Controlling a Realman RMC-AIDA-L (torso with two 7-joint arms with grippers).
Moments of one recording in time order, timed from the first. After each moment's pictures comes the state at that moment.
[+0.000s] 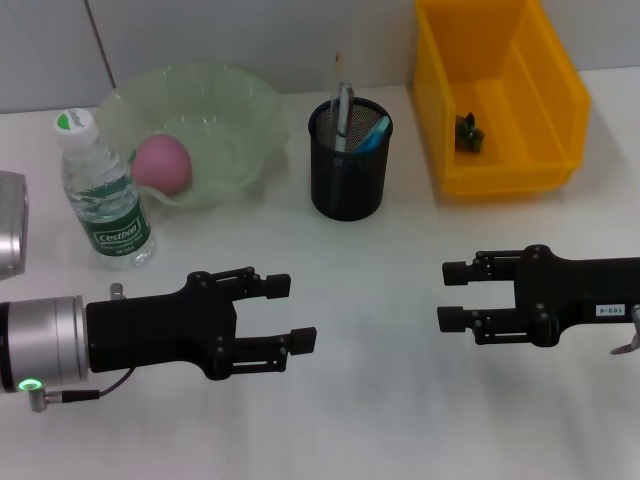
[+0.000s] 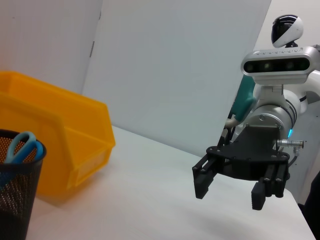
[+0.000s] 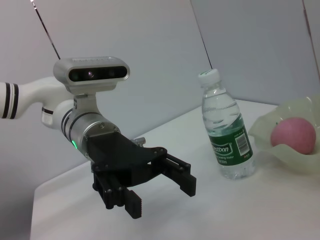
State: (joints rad) left arm -0.49 -2.06 1.15 0.54 1.64 1.54 -1.31; right arm 0.42 1.97 -0.89 -0.62 -1.82 -1.68 1.40
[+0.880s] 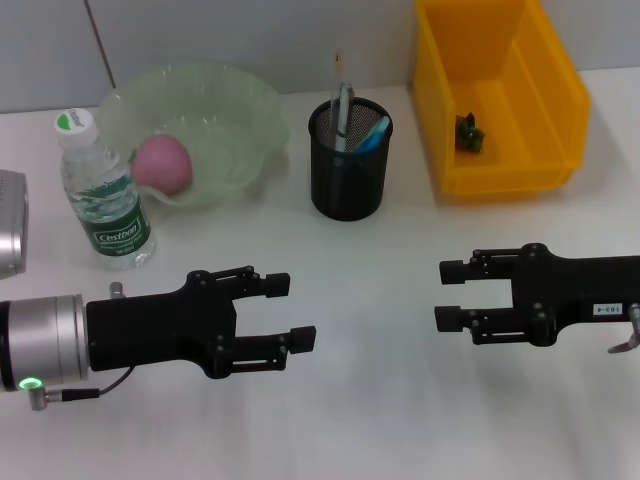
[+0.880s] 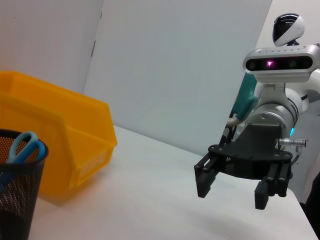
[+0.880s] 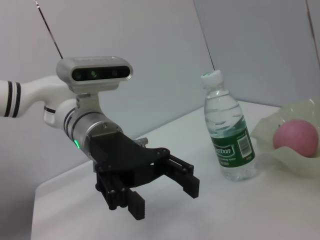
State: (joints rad) left arm -0.49 -2.06 1.15 0.54 1.64 1.53 -1.31; right arm 0.42 1.97 -0.89 -0.62 -1.82 -1.68 1.39
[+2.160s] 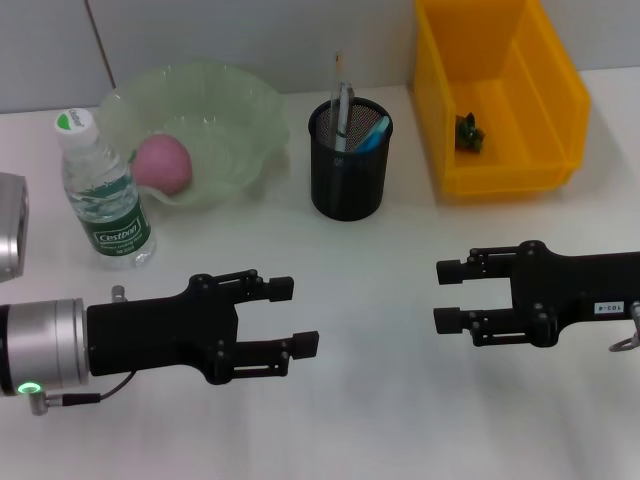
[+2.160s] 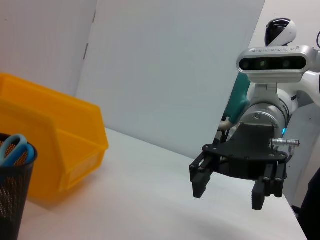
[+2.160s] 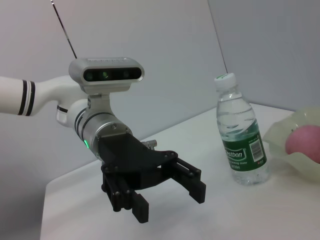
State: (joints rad) left arm -0.49 -2.06 1.15 0.54 1.63 1.56 -1.31; right arm 0.43 1.97 -0.89 -0.64 -1.82 -1.71 1.39
